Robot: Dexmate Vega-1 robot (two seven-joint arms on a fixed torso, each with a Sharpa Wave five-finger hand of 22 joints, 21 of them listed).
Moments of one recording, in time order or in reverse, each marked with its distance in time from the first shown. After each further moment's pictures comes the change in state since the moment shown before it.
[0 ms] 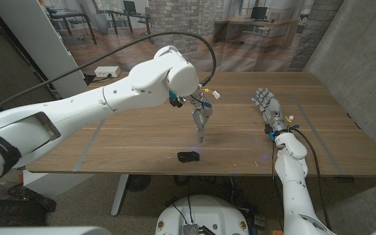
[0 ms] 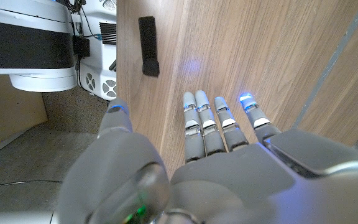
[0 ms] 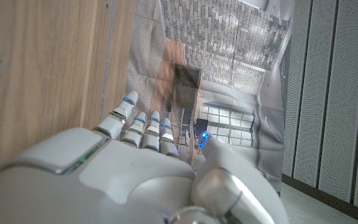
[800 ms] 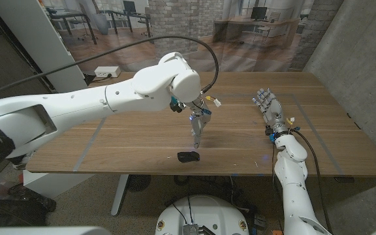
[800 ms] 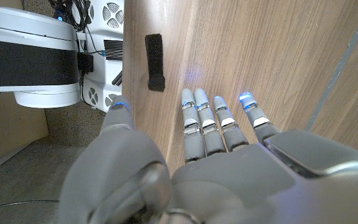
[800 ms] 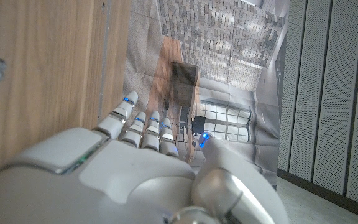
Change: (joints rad) left arm -0.113 0.023 0.171 -0.020 -0.001 0.069 0.000; left_hand 0.028 0.009 0.000 0.000 0.000 0.075 -0.007 0.000 0.000 0.022 -0.007 0.030 0.009 0.026 -0.013 -0.004 0.000 0.020 -0.005 0.000 0.000; right arm -0.007 -0.002 -0.002 0.011 0.029 0.029 0.002; right_hand -0.005 -0.005 0.000 0.000 0.000 0.000 0.000 0.000 0.000 0.000 0.000 0.000 0.000 0.000 0.000 0.000 0.000 0.000 0.000 -0.008 0.000
